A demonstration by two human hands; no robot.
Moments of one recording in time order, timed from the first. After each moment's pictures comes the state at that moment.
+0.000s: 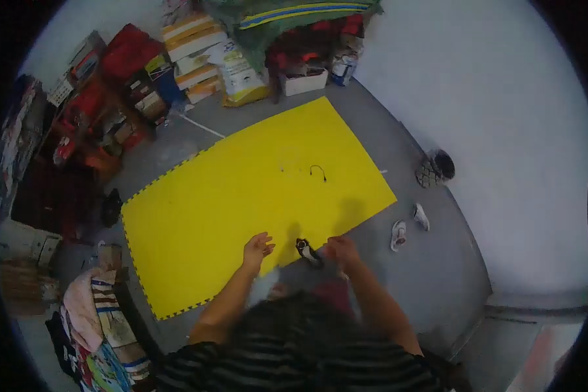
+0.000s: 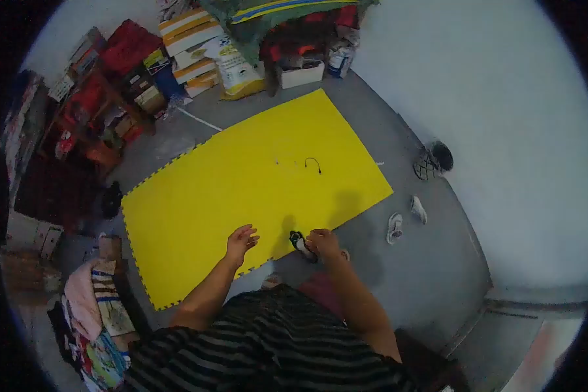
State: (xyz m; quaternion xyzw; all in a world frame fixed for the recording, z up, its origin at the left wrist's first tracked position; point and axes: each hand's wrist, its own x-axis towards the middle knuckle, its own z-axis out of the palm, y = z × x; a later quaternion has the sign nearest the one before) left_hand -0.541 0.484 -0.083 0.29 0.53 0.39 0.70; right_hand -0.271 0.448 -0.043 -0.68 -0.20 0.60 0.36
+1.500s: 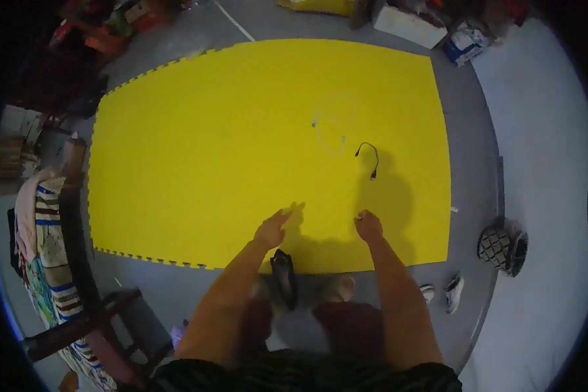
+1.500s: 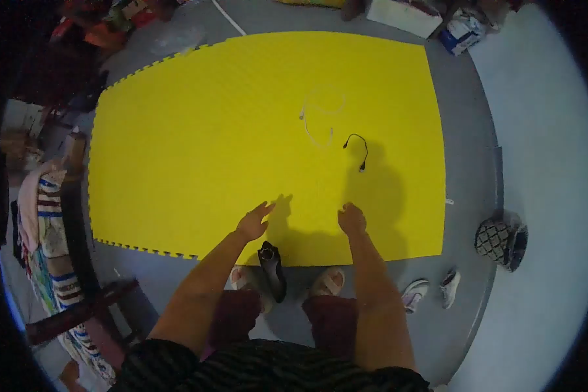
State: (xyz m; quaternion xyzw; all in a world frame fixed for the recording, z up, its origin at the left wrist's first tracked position) left_hand -0.458 0.629 -0.510 0.61 0.67 0.04 0.43; right_hand -0.148 0.724 -0.548 -0.63 -0.70 0.30 -0.14
